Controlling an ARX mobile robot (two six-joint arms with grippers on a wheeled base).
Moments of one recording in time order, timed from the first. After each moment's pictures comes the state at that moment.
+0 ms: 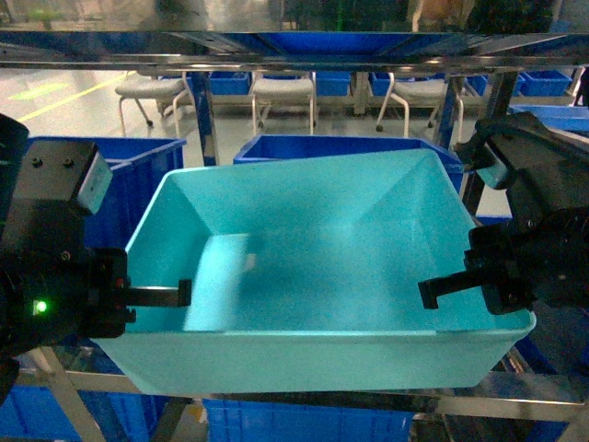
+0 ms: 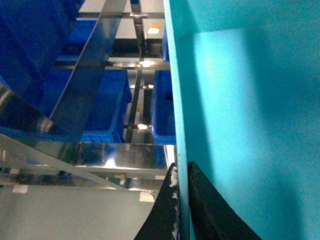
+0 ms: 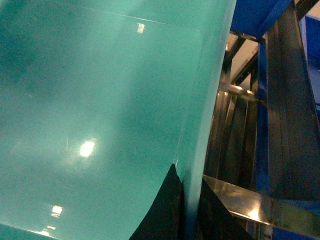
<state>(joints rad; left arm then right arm) -0.31 1.68 0.59 0.43 -0.26 -0.18 0.34 1.74 0.79 0.27 0.09 -0.02</state>
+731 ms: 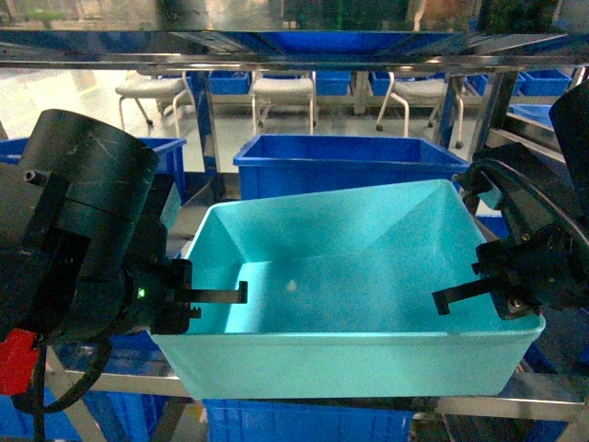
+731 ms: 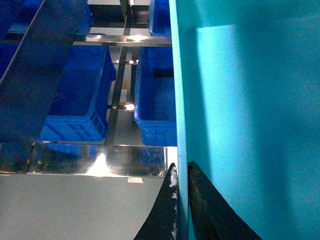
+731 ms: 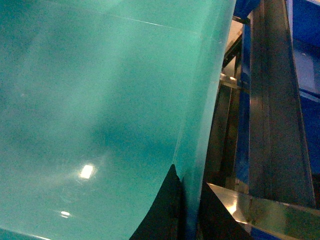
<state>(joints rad) -0.33 1.93 0.82 0.31 -0.23 -0.24 0.28 1.87 0.90 0.20 0.13 -0.08</state>
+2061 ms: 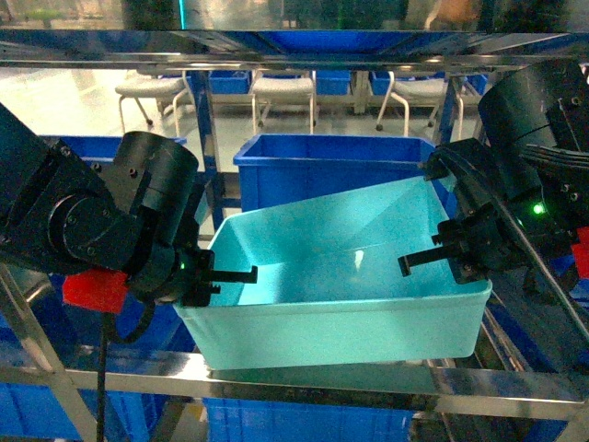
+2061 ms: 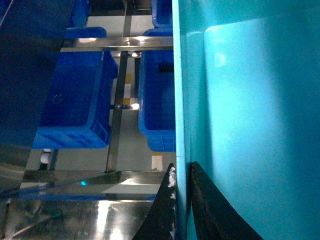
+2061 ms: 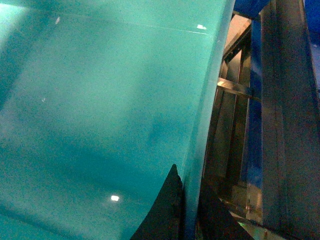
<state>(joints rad) -0.26 2.24 1.18 0.19 -0.19 -0.15 0.28 2.08 1.17 0.06 0.11 -0.04</state>
